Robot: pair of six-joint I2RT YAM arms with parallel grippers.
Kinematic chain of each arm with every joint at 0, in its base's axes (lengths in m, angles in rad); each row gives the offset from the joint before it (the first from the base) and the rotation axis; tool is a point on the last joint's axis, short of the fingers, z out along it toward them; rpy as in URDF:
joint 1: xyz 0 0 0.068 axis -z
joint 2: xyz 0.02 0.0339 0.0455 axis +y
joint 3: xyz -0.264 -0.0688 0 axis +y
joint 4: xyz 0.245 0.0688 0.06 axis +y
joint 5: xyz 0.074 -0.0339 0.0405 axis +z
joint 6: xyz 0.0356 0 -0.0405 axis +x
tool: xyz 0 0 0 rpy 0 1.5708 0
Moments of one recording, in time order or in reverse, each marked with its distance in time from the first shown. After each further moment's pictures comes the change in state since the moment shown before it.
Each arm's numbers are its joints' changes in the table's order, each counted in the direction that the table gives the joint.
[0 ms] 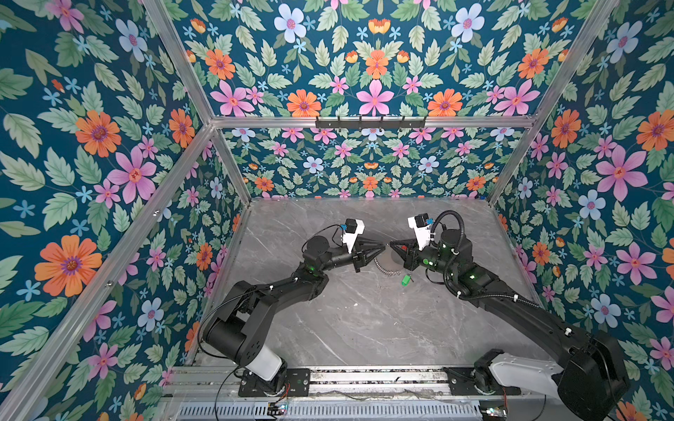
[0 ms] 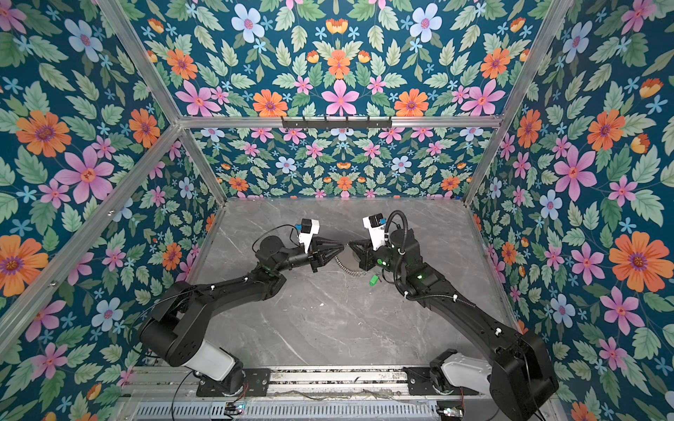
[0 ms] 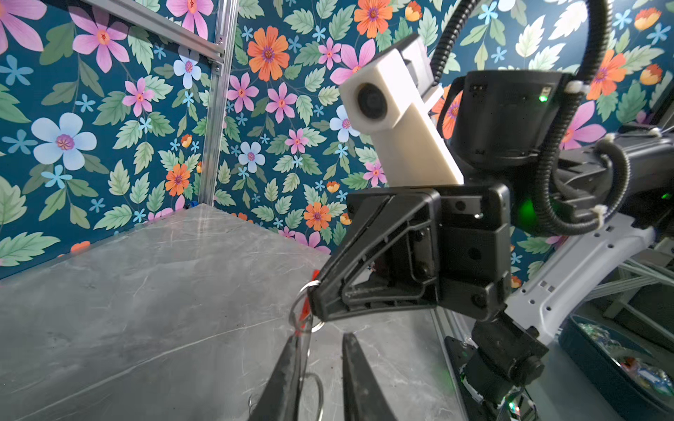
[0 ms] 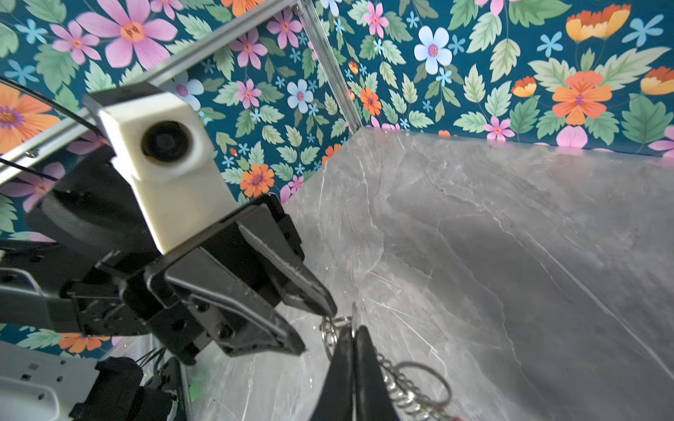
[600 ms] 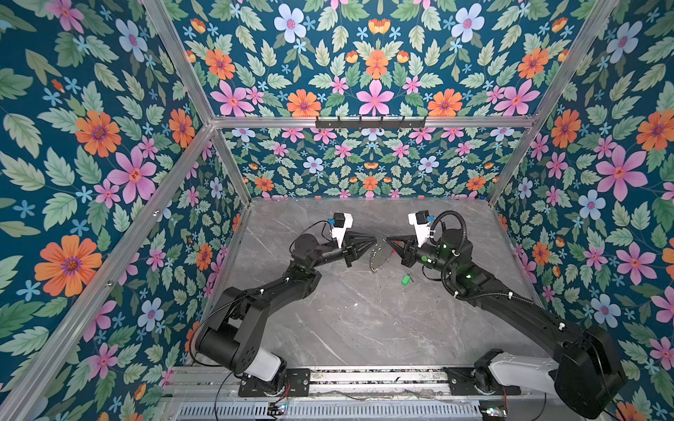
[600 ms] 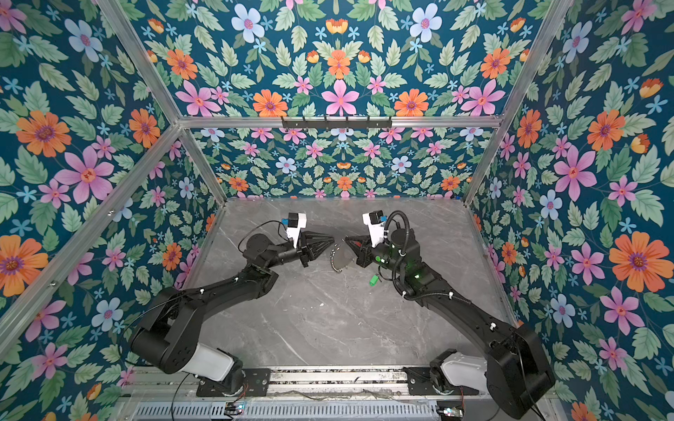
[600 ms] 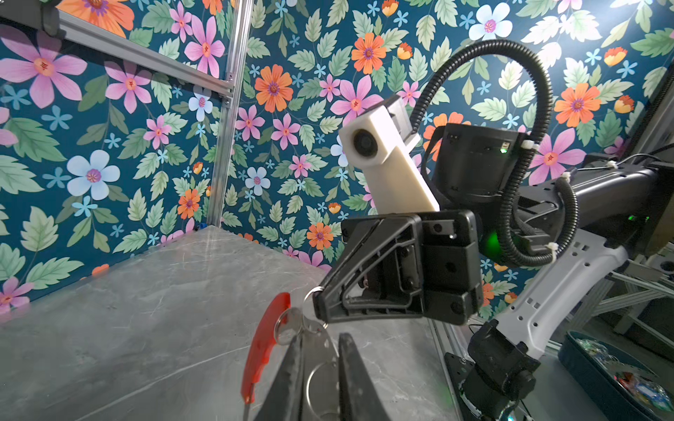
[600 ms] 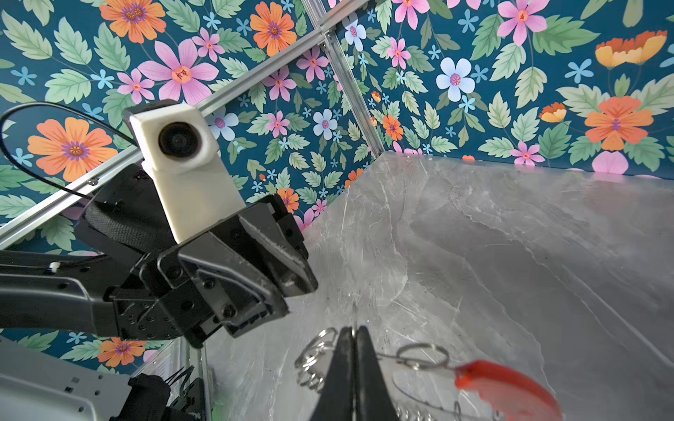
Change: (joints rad) left arm -0.072 -0.077 0.005 0.000 -0.047 -0.038; right arm 0.001 0.037 0.003 -0.122 0.052 0.049
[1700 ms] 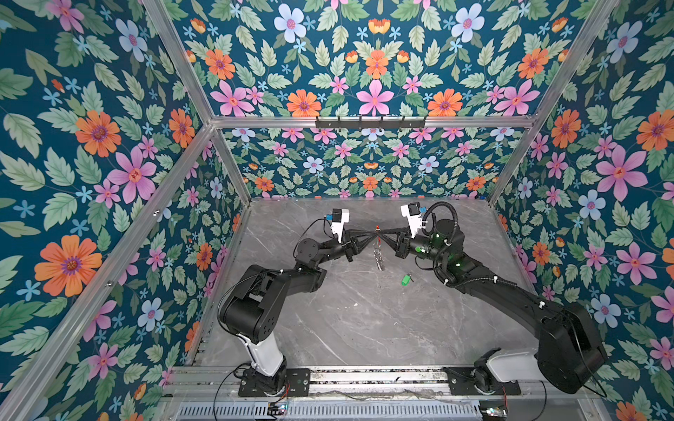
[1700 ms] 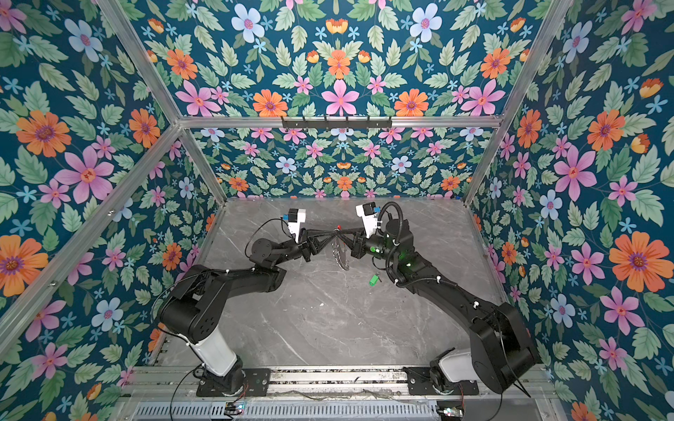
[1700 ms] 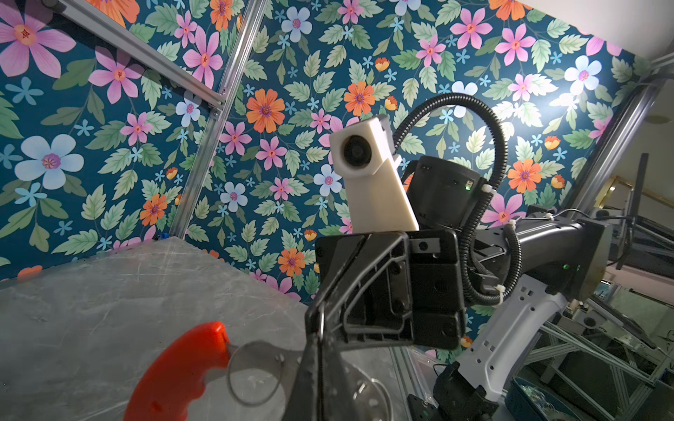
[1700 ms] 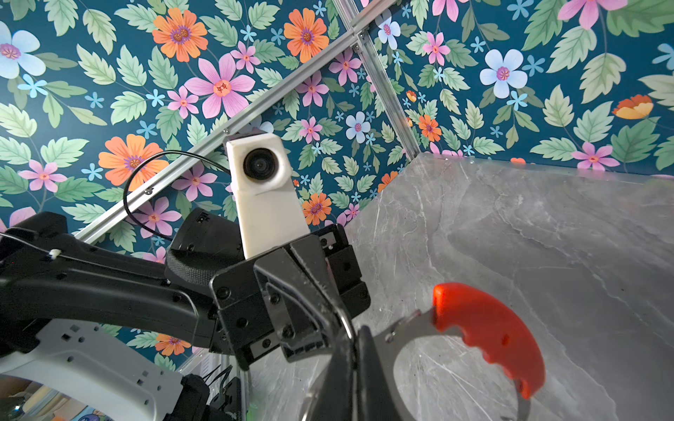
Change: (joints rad) left arm -0.001 0.245 -0.047 -0.443 -0.013 -0.375; right arm 0.013 0.145 -0.089 -0.118 0.152 0.097
